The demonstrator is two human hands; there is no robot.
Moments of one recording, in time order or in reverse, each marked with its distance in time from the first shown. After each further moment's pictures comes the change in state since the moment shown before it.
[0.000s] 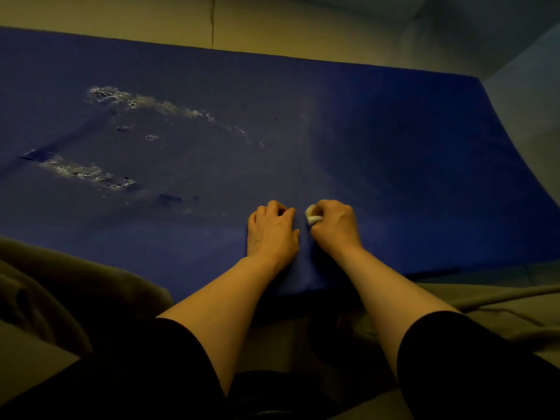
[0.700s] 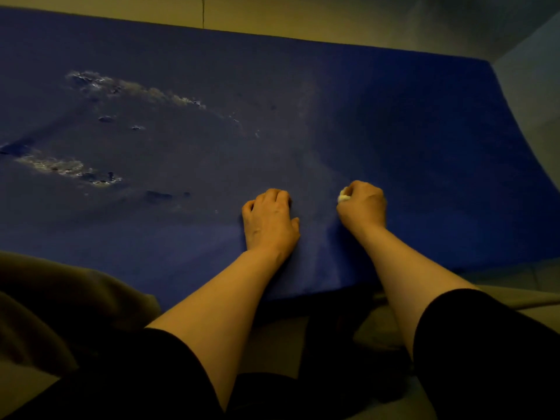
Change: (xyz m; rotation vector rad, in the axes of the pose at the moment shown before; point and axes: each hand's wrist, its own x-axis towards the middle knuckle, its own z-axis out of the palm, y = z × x) left_hand 0.017 0.007 0.000 -0.037 0.075 -0.095; right_hand 0.041 0.033 -0.019 -0.134 0.085 0.206
